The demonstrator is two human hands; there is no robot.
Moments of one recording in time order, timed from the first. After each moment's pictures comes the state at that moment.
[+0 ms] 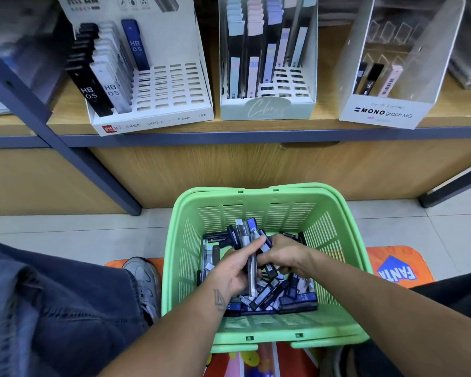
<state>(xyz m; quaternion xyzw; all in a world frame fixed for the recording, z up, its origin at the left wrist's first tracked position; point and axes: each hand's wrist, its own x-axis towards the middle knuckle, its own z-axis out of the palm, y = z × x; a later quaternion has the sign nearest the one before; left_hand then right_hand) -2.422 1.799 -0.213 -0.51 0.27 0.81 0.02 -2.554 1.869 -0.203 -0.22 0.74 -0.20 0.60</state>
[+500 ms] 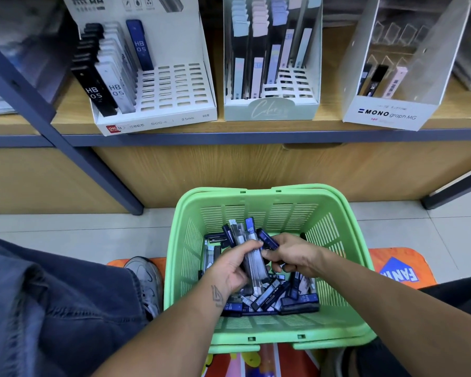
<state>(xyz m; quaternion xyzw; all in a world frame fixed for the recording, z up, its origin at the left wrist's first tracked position) -2.421 1.792 -0.208 -0.54 0.23 0.81 0.00 -2.566 1.876 -0.204 -0.17 0.69 -0.27 0.65</state>
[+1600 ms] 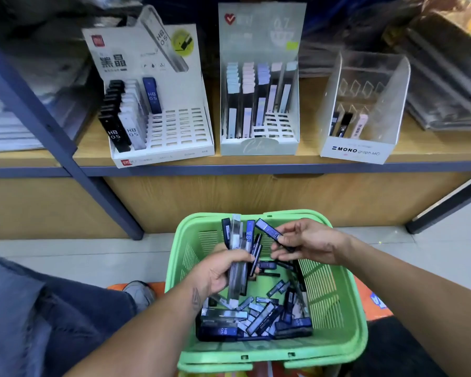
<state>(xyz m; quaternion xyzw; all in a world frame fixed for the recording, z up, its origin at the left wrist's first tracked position) -2.412 1.767 -0.151 -0.45 0.40 0.80 0.01 -2.621 1.876 -0.137 -0.16 0.61 -0.42 0.65</state>
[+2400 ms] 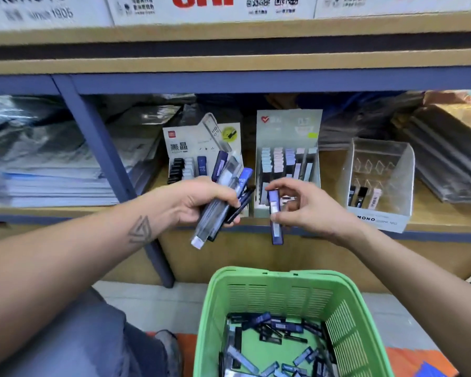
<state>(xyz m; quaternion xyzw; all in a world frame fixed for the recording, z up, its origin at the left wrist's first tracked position) -2.400 1.652 0.105 -0.39 0.60 0.70 -0.04 -2.585 1.802 0.073 -0.54 0.66 -0.42 0.30</state>
